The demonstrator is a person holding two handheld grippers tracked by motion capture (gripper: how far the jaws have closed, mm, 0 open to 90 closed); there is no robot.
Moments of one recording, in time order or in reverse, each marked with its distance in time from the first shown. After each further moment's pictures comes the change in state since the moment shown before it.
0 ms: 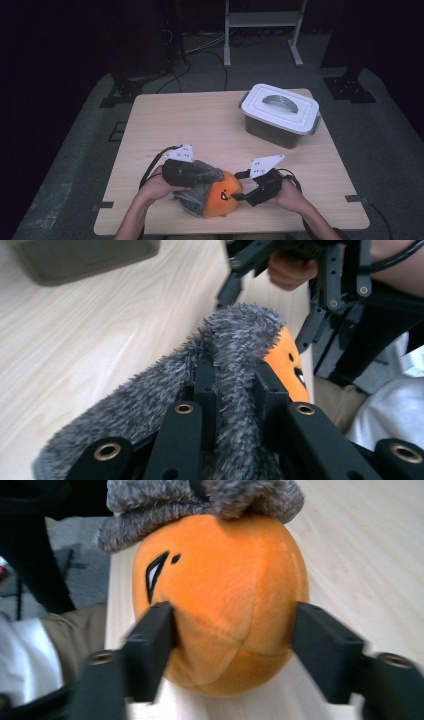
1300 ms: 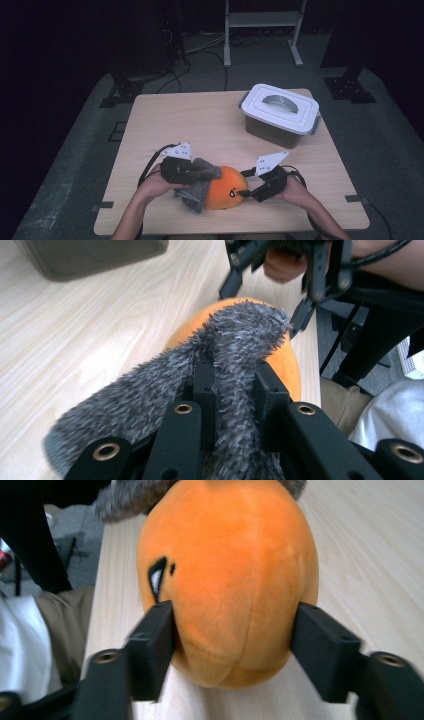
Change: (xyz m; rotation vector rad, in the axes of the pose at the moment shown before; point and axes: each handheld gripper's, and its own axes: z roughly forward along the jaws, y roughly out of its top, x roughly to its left) left arm 0.009 -0.003 -0.003 0.012 0.030 -0.016; right arm -0.018 -0.014 -0.007 0.019 0.009 -0.025
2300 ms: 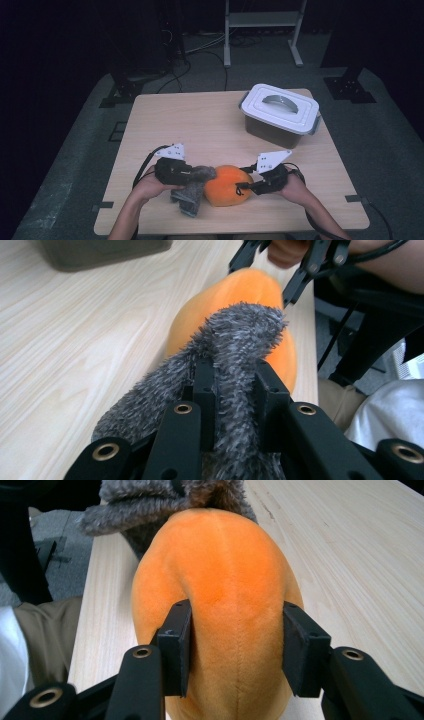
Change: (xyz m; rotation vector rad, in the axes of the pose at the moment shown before) left arm 0.003 -0.008 -0.010 -0.029 -0.016 -0.030; right arm 0.003 0.013 -0.008 -0.055 -0.069 -0.074
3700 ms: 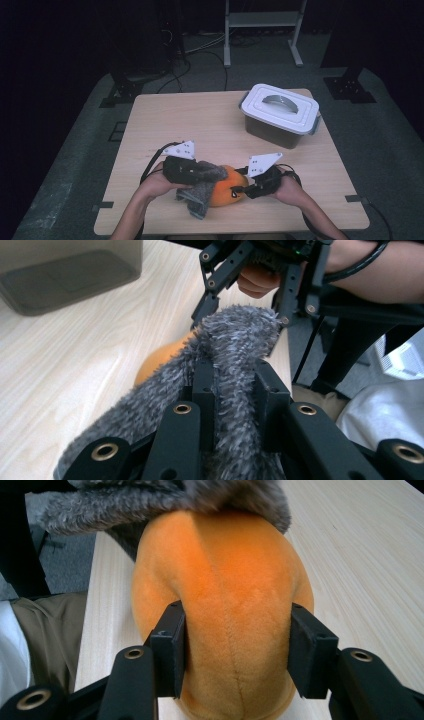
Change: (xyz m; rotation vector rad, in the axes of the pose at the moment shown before) left arm -0.018 0.031 0.008 0.017 -0.041 0.099; right arm 0.015 0.020 0.008 0.058 -0.011 -0.044
